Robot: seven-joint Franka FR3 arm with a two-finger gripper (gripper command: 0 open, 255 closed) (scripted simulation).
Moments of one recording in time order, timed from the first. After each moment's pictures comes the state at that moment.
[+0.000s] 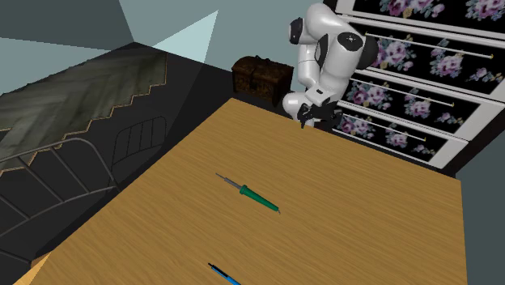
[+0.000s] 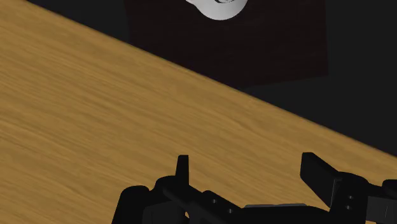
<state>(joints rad) 0.00 -0.81 -0.05 -2.39 -0.11 1.51 0.10</state>
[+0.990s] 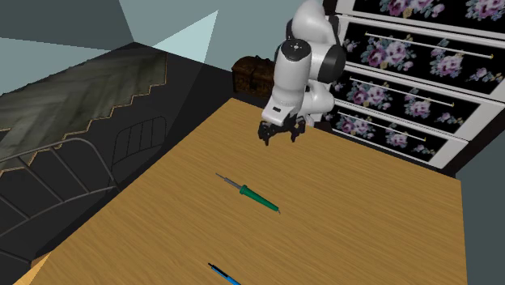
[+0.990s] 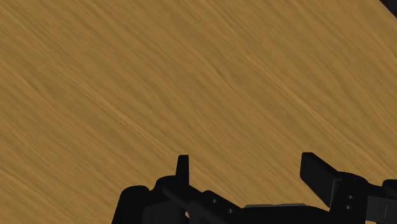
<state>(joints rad) 0.06 -0.42 -0.38 -2.03 -0.19 1.56 -0.47</state>
